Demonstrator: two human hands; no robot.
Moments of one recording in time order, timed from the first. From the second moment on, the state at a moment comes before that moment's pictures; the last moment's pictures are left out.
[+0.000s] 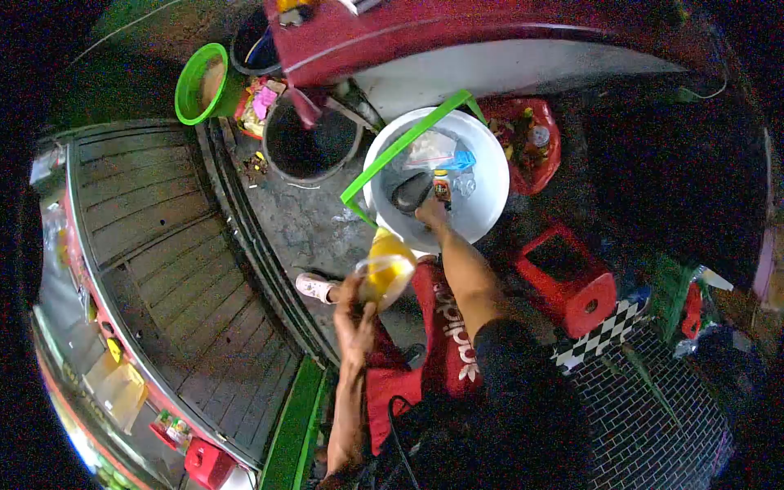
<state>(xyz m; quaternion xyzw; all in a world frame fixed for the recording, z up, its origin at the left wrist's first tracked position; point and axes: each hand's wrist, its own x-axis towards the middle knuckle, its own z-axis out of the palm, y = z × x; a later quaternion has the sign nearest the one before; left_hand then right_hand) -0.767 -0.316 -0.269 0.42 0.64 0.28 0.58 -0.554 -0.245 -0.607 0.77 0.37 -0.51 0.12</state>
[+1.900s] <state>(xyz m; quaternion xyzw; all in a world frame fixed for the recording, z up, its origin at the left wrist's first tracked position) -0.720 -0.288 -0.317 0.53 0.62 0.25 0.52 -0.541 -0.230 -0.657 0.82 0.32 -0.36 -0.31</state>
